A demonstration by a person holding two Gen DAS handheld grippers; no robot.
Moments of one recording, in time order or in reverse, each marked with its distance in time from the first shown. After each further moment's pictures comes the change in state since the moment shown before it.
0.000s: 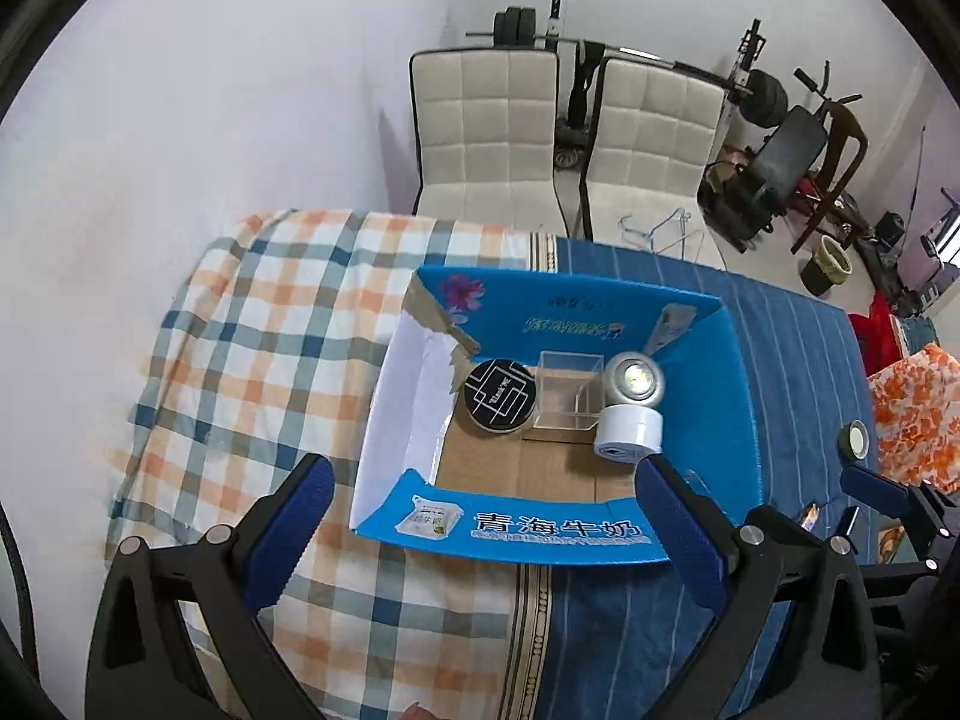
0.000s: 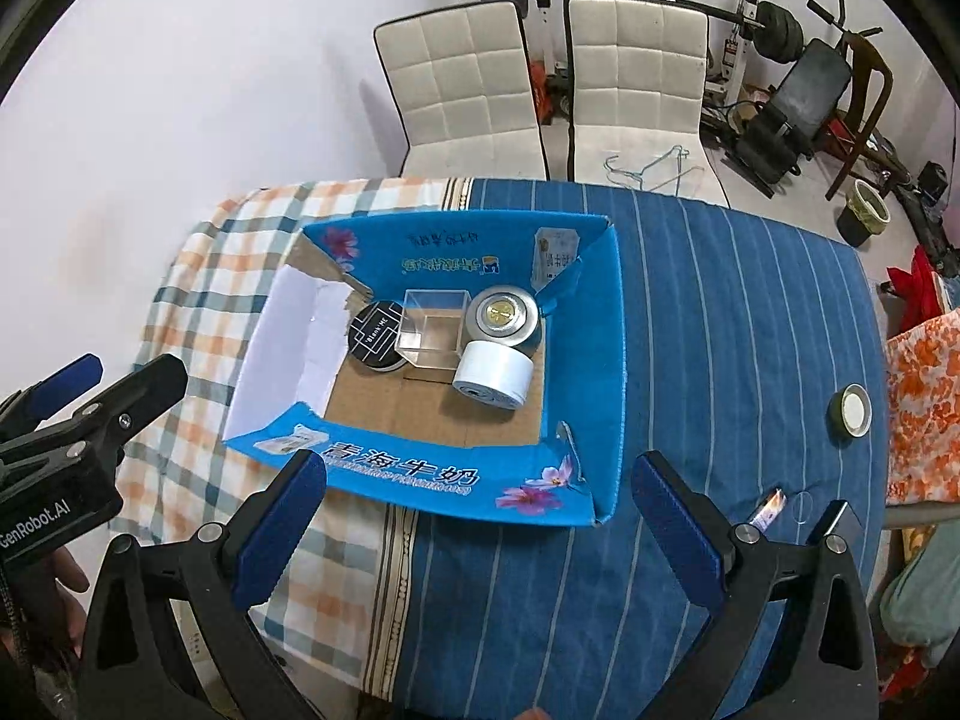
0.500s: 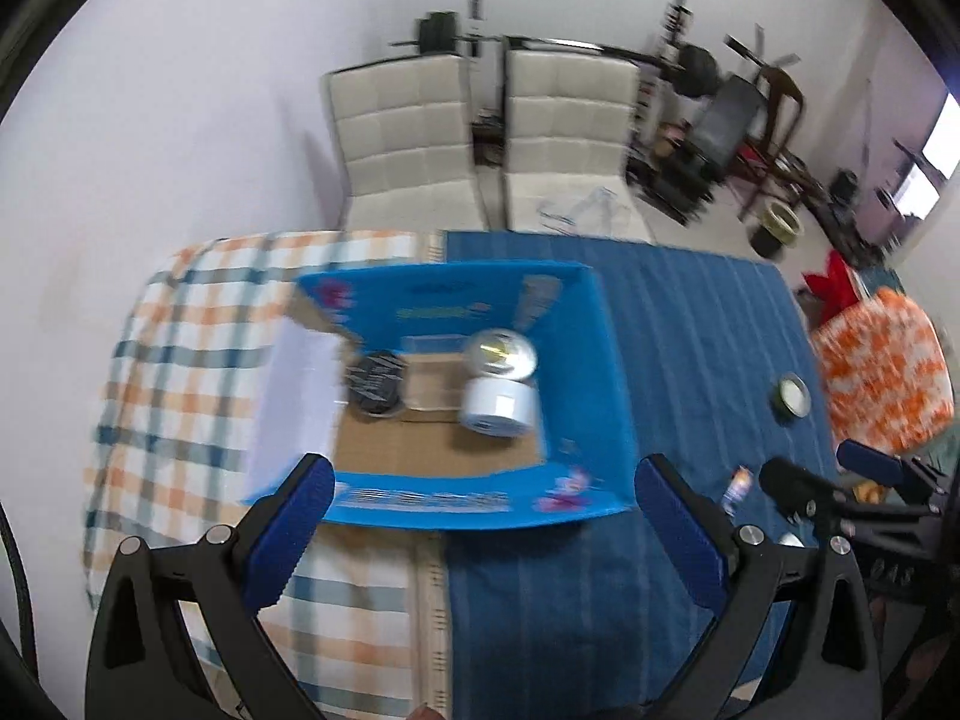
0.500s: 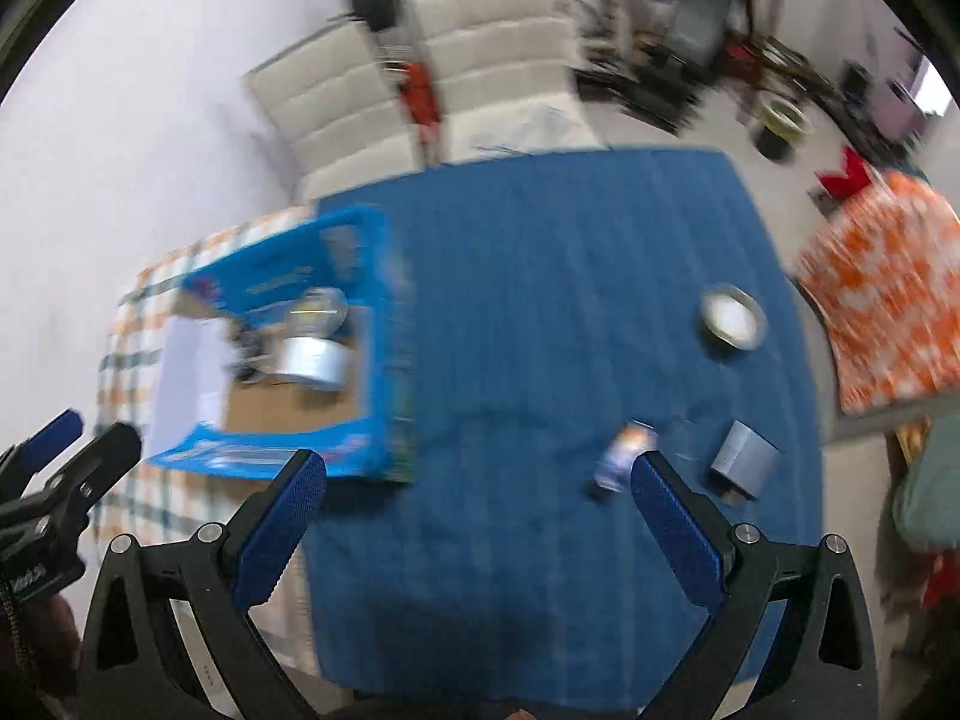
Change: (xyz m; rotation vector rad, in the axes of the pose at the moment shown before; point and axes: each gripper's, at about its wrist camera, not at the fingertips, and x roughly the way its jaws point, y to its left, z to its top) left arm -0.017 -0.129 -0.019 0.125 0.019 -0.080; right arm -0.032 -0.191 -0.052 0.261 0.018 -0.084
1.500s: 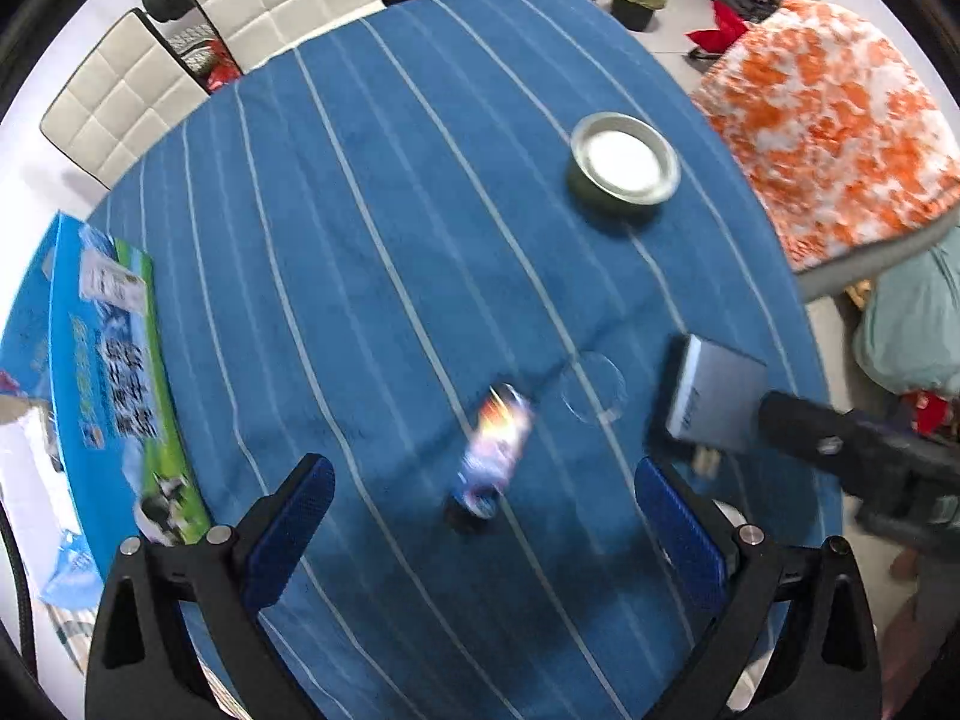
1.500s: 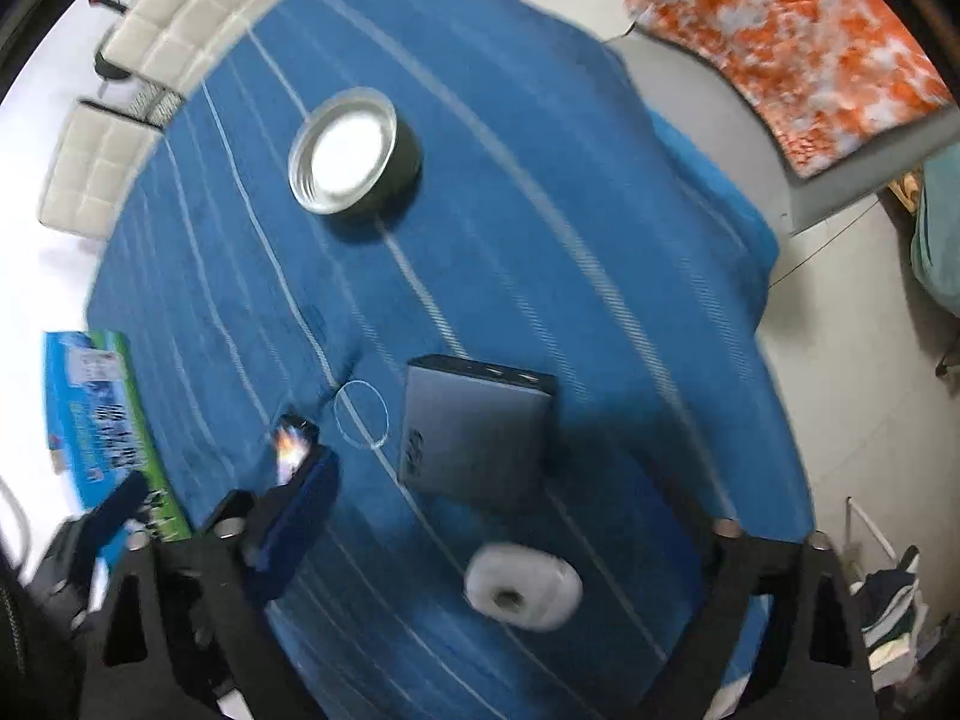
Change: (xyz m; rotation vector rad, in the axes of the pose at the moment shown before) left arm 0.200 -0.311 -0.029 0.381 0.349 -0.064; right arm 0.160 -0.273 -0.020 0.461 0.300 -0.003
